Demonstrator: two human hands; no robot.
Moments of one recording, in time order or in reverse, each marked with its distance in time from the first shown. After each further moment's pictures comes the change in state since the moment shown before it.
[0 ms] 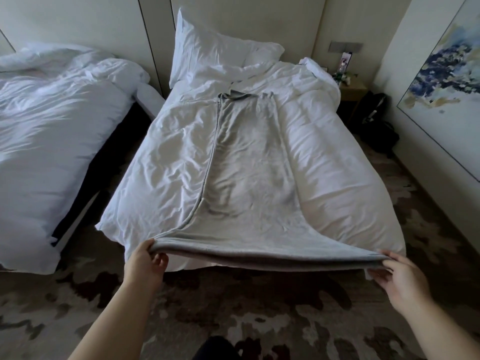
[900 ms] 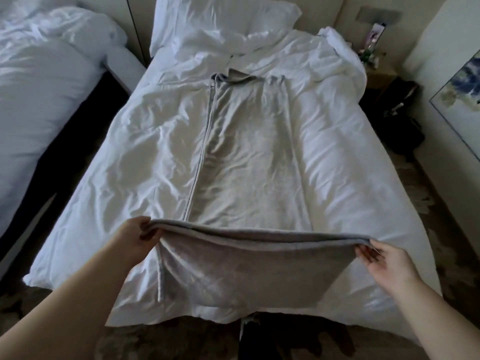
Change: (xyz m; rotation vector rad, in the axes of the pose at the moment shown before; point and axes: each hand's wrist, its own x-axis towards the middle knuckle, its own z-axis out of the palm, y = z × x) left_hand 0.228 0.067 0.261 0.172 0.025 -0.135; right_hand 0.225 -0.097 0.250 0.208 0.021 0.288
